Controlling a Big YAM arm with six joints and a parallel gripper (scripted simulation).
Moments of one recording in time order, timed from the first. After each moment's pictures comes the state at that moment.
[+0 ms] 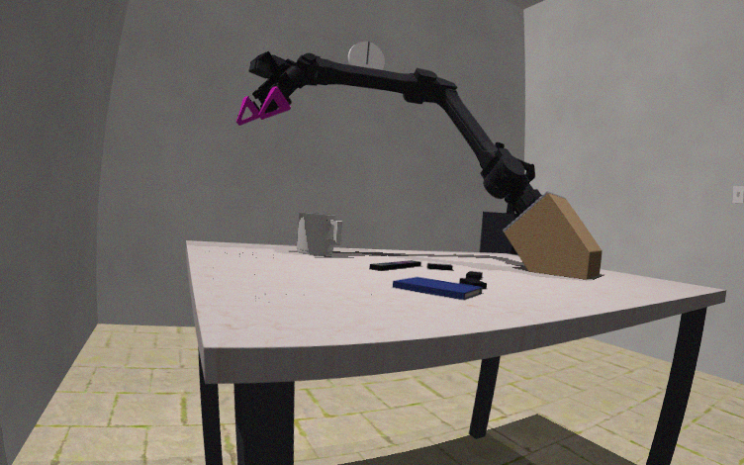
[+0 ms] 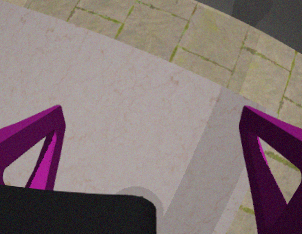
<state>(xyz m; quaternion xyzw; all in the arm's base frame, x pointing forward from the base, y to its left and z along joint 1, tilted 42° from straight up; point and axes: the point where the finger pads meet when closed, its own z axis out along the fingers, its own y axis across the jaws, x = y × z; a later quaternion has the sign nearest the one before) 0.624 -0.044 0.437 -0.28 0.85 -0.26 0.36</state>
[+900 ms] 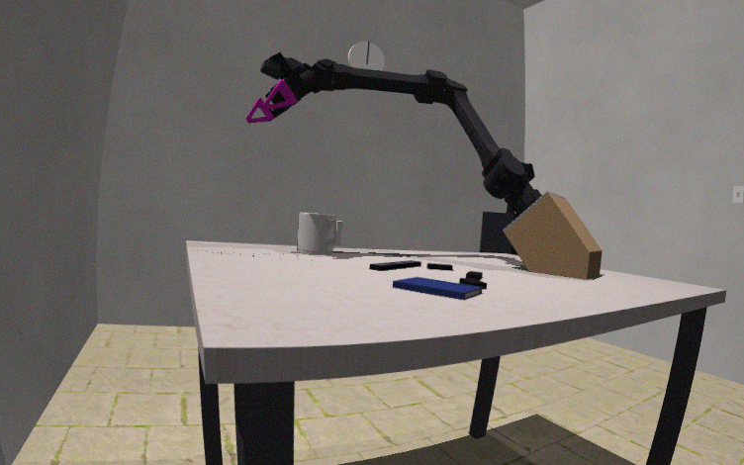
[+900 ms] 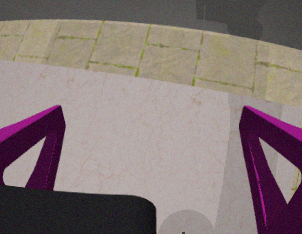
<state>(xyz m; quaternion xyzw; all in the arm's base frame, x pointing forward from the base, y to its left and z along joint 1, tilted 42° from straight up) 0.607 -0.030 0.439 -0.19 0.84 -0.20 0.47</state>
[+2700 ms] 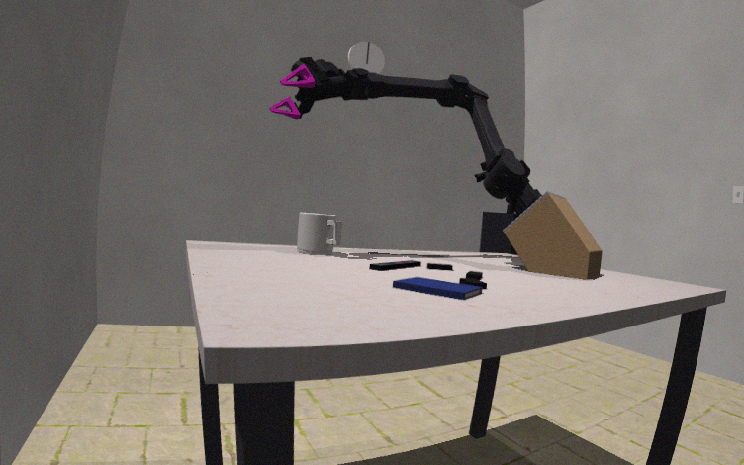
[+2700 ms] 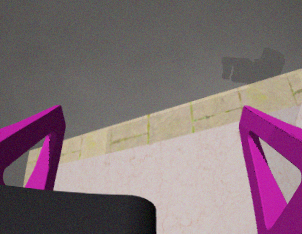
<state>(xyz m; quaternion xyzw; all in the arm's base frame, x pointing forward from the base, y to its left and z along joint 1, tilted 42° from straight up) 0.549 -0.008 0.472 -0.05 0.76 -0.06 0.64</state>
